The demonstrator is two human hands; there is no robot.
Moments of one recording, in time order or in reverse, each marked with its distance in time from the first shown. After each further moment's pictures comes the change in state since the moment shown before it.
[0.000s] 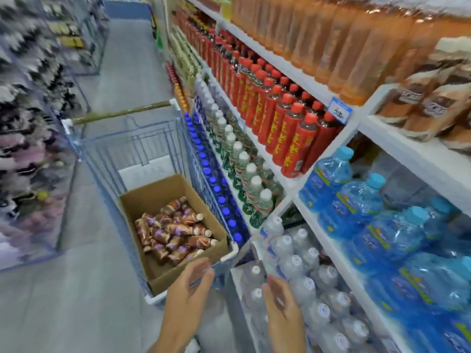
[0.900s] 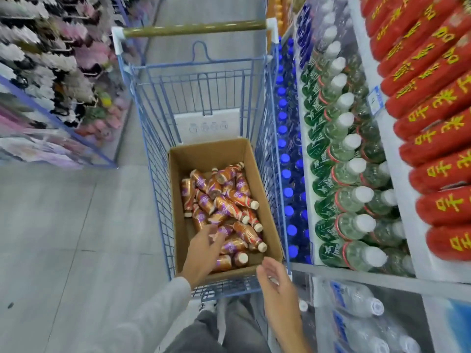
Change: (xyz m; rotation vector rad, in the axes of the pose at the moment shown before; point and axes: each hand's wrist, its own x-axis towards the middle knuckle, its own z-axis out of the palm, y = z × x) left_hand 0.276 -0.109 -0.071 0.249 0.164 -0.410; right_hand 0.191 -0.007 0.202 -0.478 -0.503 0.243
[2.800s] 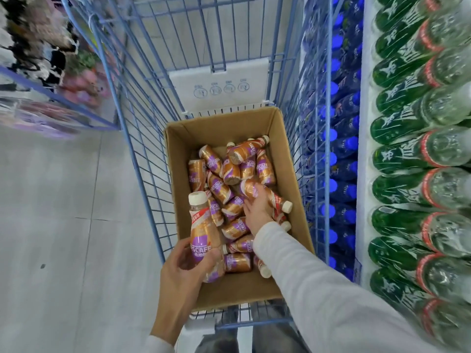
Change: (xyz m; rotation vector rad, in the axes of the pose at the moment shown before) left_hand 0.043 -0.005 -0.035 -0.395 0.238 -0.340; right_hand 0.289 -0.040 0.158 0.698 -0.008 0.736
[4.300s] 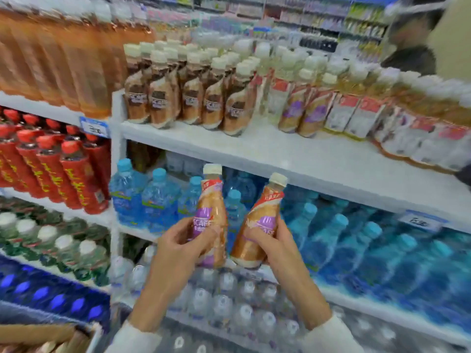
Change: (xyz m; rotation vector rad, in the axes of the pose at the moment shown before) left_hand -0.525 -0.057 0.097 0.331 -1.485 0.745; right_hand -0.528 0.288 -0.539 0.542 0.529 -1.177
